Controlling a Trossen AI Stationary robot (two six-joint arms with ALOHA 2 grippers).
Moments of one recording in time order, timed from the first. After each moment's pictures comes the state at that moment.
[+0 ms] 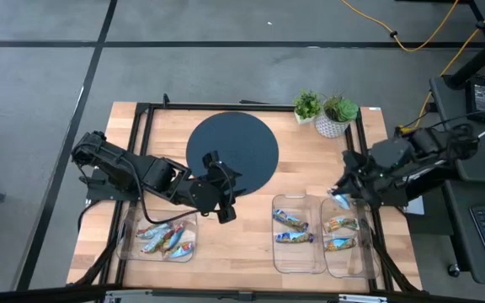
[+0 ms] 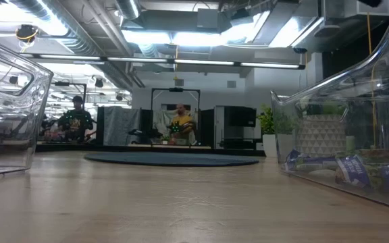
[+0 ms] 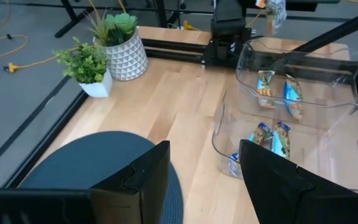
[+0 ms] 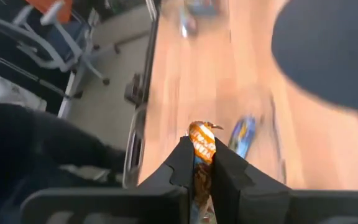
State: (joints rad) left arm -0.40 1.61 1.72 -0.82 -0.67 -0.41; right arm 0.33 0.78 1.12 -0.97 -0.09 0.52
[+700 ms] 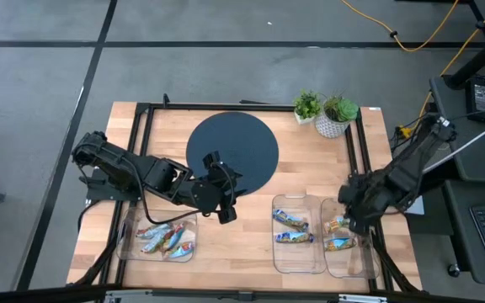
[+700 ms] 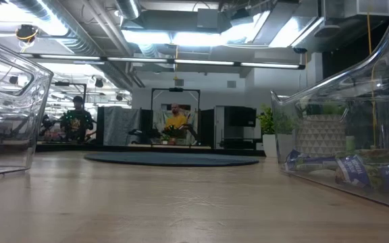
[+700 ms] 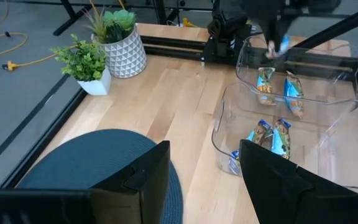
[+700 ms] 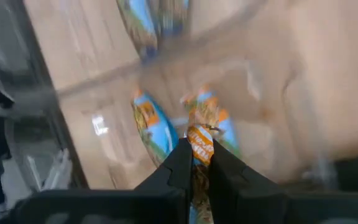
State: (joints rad) left arm -0.40 1.61 1.72 -0.82 -0.66 -0.41; right arm 0.80 0.93 0.88 -1.18 0.05 1.14
